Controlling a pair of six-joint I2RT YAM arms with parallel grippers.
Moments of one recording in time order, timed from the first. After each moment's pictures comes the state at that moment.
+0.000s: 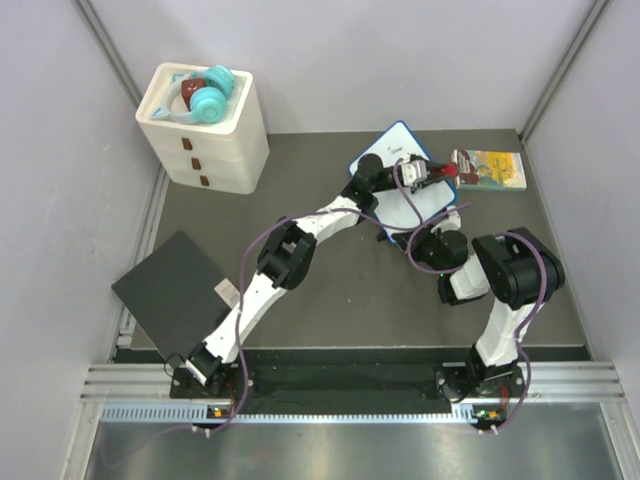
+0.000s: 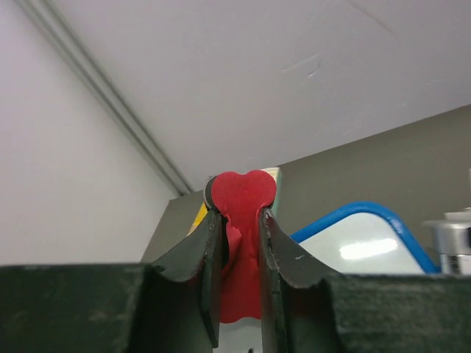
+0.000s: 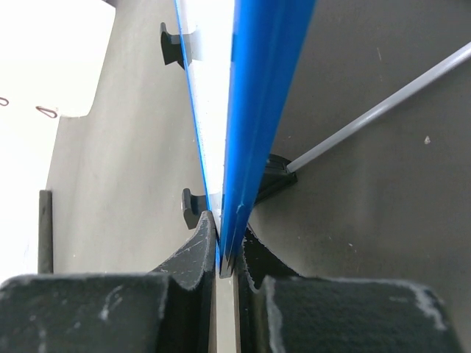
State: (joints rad) left arm -0.72 2.78 2.39 0.76 0.82 0.25; right arm 0.26 1.84 0.38 1.16 -0.21 0.78
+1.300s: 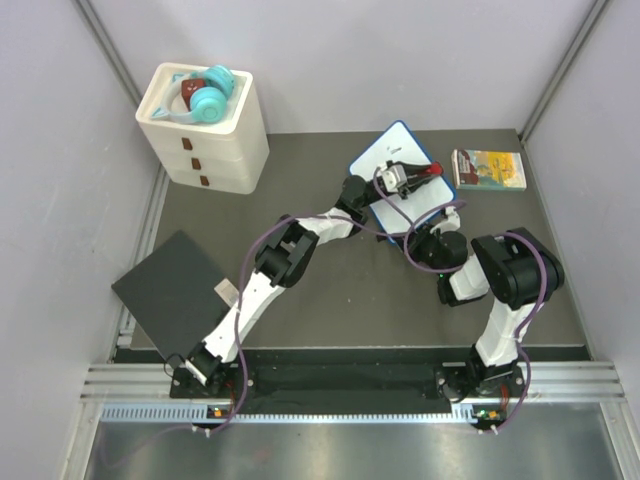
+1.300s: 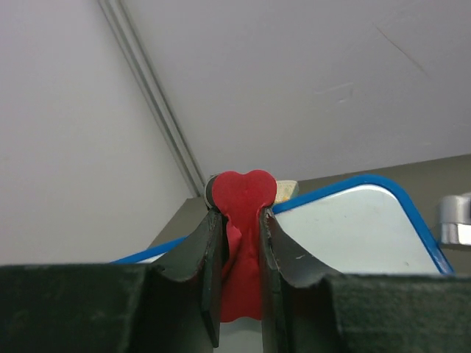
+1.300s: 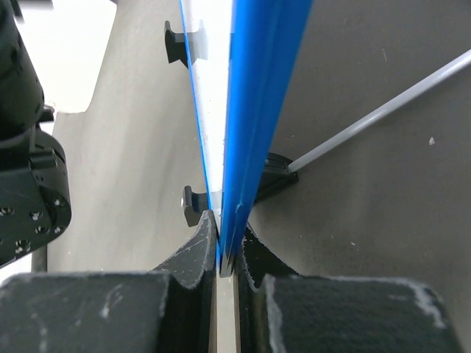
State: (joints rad) left arm -0.70 2.75 2.10 1.21 0.66 0.04; right arm 0.27 1.84 0.37 1.17 -0.20 0.76
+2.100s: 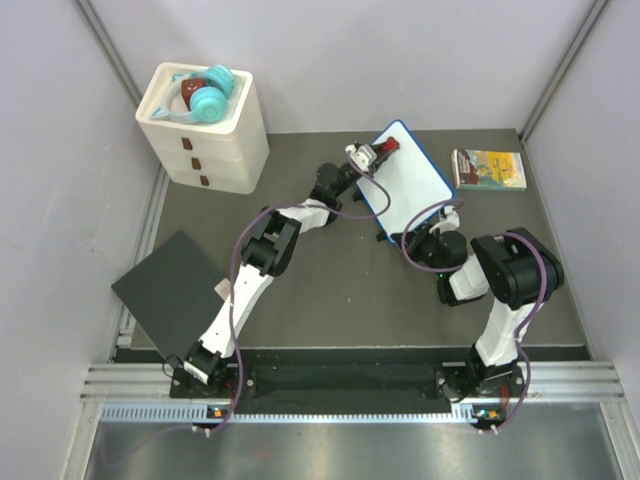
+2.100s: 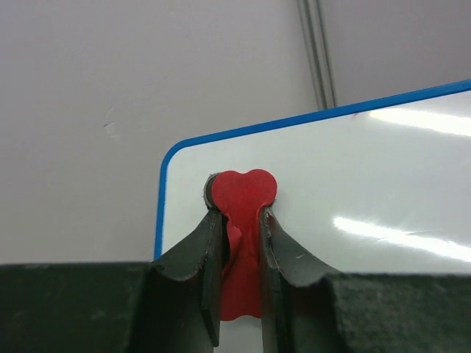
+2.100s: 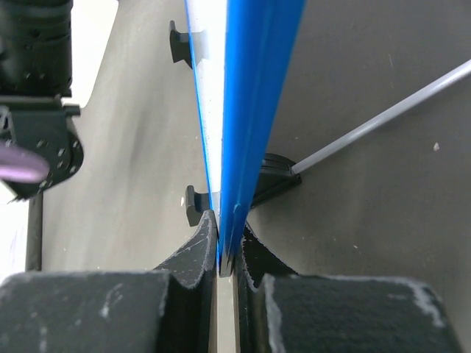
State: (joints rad) left arm -0.55 2.77 2.09 1.13 0.45 0.14; right arm 0.27 1.84 0.37 1.18 -0.21 0.74
